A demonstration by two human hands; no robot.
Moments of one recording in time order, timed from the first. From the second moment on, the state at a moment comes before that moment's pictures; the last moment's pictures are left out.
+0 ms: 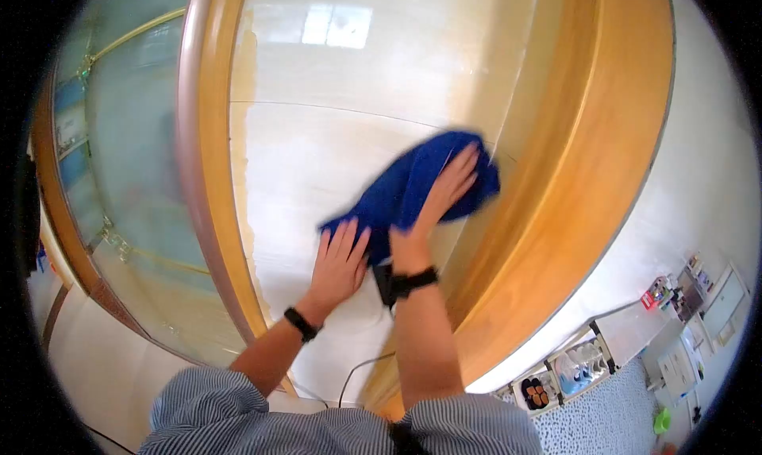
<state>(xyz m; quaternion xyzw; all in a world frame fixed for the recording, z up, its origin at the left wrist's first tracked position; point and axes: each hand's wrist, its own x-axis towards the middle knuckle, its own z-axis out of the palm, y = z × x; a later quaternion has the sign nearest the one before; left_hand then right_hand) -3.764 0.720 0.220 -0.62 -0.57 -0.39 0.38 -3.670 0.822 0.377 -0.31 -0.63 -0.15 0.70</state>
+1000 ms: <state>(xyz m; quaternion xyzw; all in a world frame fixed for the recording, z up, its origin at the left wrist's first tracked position) -3.818 0.671 0.197 -0.67 -0.55 -0.35 0.35 -3.734 0.817 0.178 -0.38 -0.49 -0.03 0.79</state>
